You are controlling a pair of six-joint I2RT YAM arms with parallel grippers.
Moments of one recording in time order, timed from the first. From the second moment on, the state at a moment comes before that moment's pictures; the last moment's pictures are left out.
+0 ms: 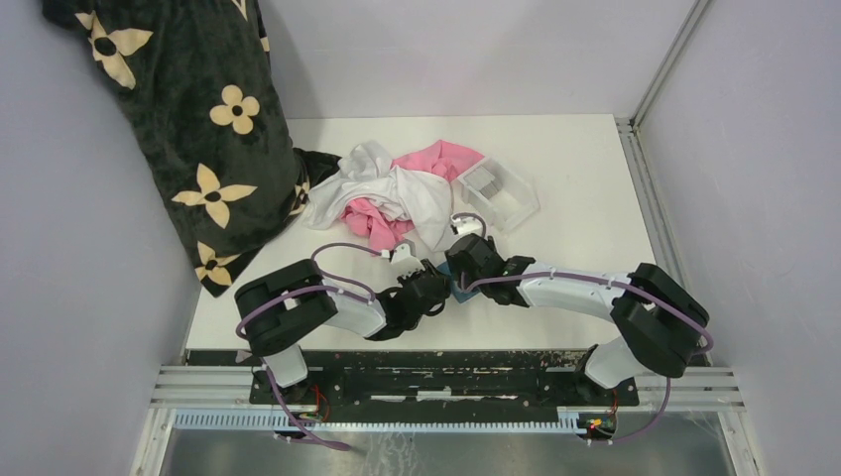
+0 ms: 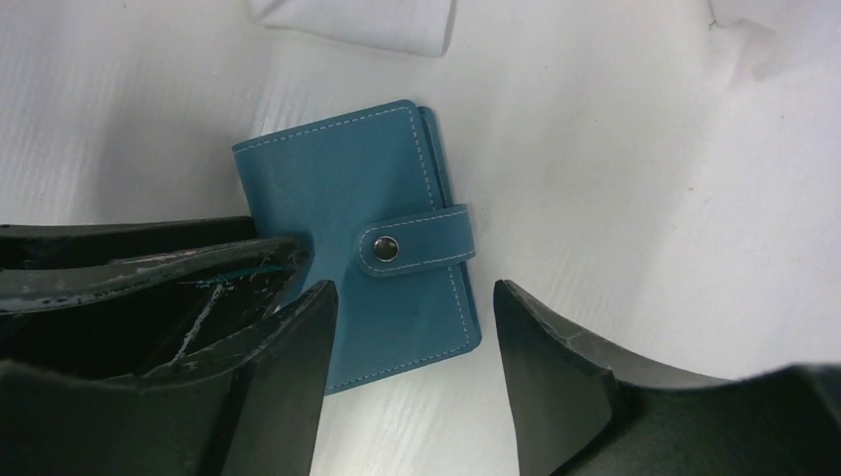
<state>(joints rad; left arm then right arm) -1.10 1.72 0.57 0.54 -0.64 -1.18 0.90 1.49 0.78 -0.18 0.42 0.41</state>
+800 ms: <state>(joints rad) -1.10 1.73 0.53 0.60 -0.66 -1.20 0.96 1.67 0.88 -0.19 0.59 0.35</state>
